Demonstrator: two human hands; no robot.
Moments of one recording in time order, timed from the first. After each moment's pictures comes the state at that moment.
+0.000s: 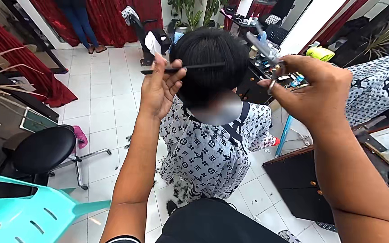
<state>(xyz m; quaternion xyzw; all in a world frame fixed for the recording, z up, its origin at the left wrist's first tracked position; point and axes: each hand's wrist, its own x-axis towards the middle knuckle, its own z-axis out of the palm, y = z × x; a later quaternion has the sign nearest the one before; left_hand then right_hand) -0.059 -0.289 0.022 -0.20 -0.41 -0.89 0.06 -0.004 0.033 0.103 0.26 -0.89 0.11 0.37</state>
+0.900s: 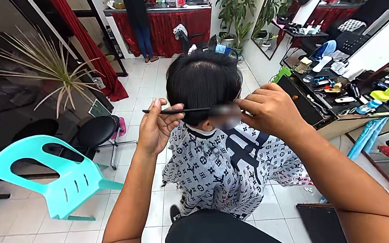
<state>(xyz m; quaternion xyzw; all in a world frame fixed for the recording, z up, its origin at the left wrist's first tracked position) 0.013 -0.226 0.013 -0.09 -0.49 -0.86 0.14 -0.110 0.067 0.060 0.55 -0.76 0.07 0.33</state>
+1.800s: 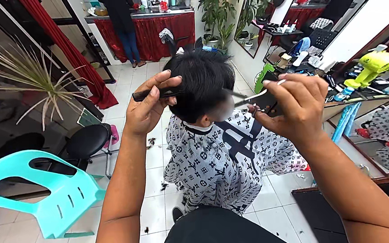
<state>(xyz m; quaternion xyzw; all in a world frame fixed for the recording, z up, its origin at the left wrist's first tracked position) -0.025 -0.262 0.049 -0.41 -0.52 -0.73 0.14 -0.062 0.104 0.054 0.40 -0.76 0.07 0.50</state>
